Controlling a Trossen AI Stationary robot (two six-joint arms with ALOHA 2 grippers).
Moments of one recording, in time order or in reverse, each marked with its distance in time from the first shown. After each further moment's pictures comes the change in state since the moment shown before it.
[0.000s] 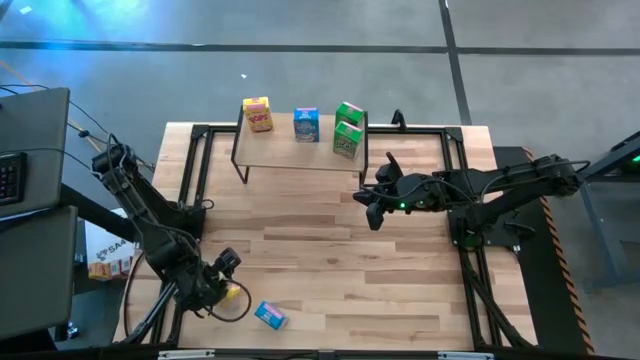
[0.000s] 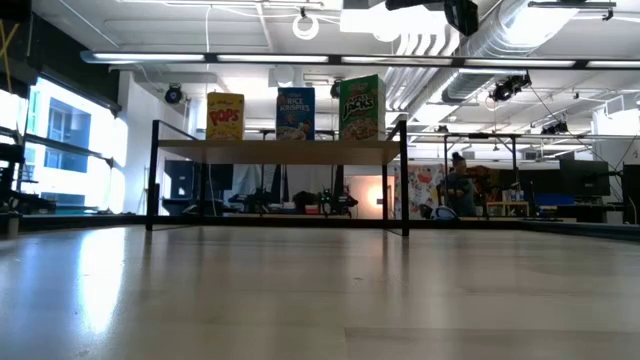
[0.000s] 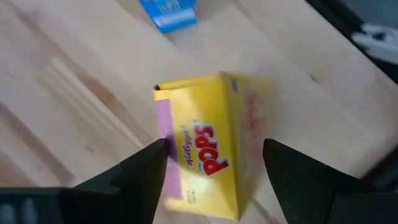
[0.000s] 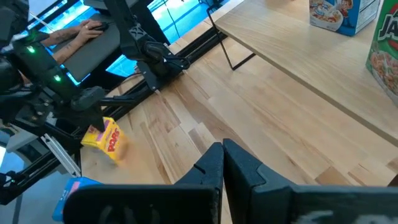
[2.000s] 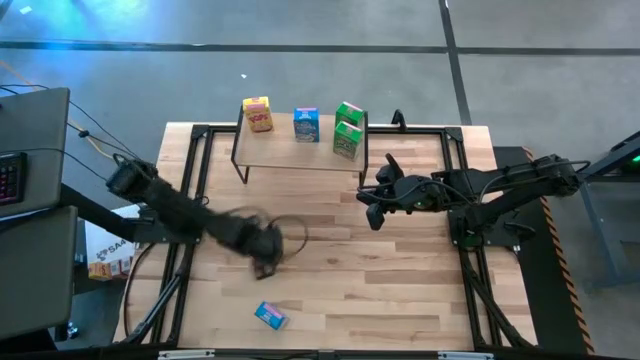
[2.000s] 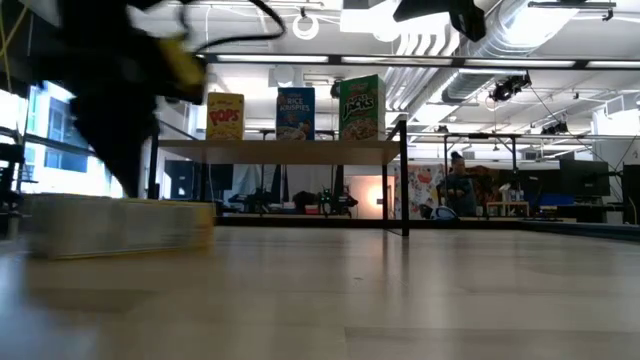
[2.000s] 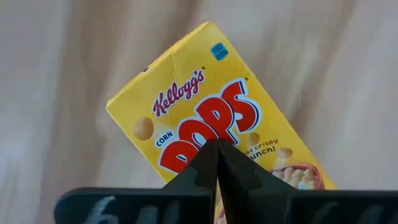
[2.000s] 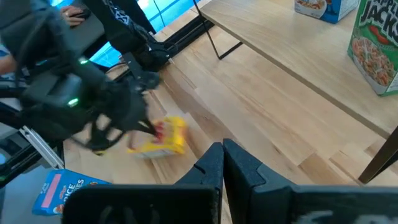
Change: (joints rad) left arm 0.545 0.288 -0.028 0.182 -0.060 -0.634; right arm -0.002 0.000 0.000 -0.070 0.011 0.017
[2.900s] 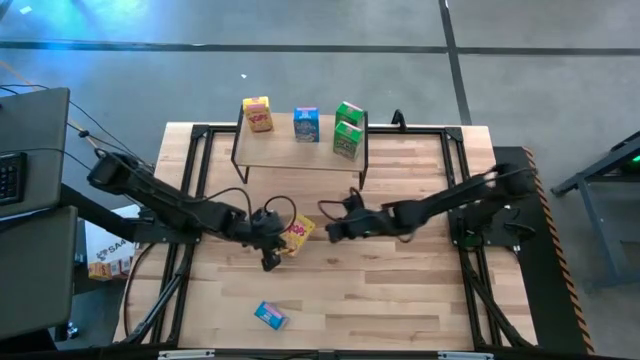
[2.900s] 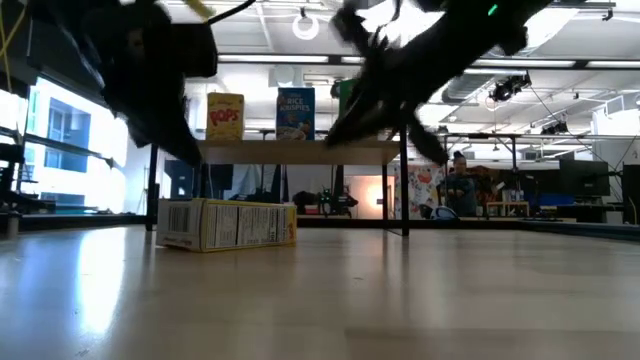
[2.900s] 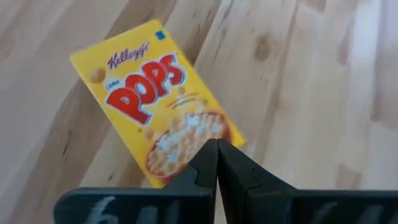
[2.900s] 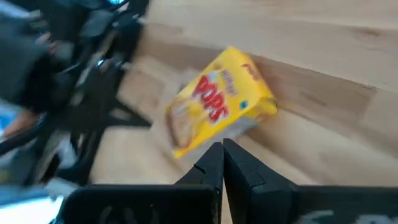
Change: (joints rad) left arm 0.057 -0.206 -0.208 0.469 -0.037 0.031; right arm -0.005 0.451 -0.189 0.594 -0.116 0.545
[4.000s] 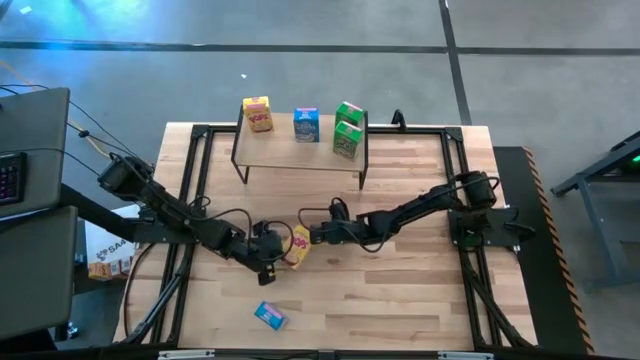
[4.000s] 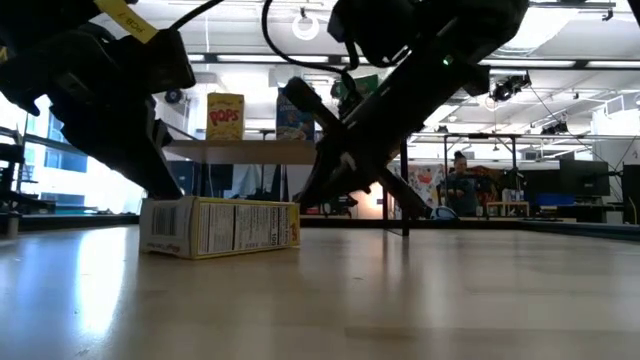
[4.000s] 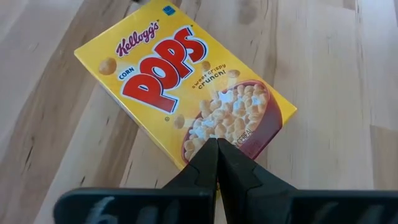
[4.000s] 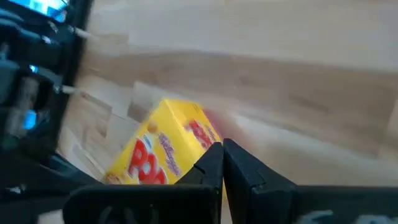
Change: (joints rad) left arm -0.156 0.138 -0.084 0.165 -0.138 0.071; right arm -0.002 0.291 0.155 0.000 0.101 0.129
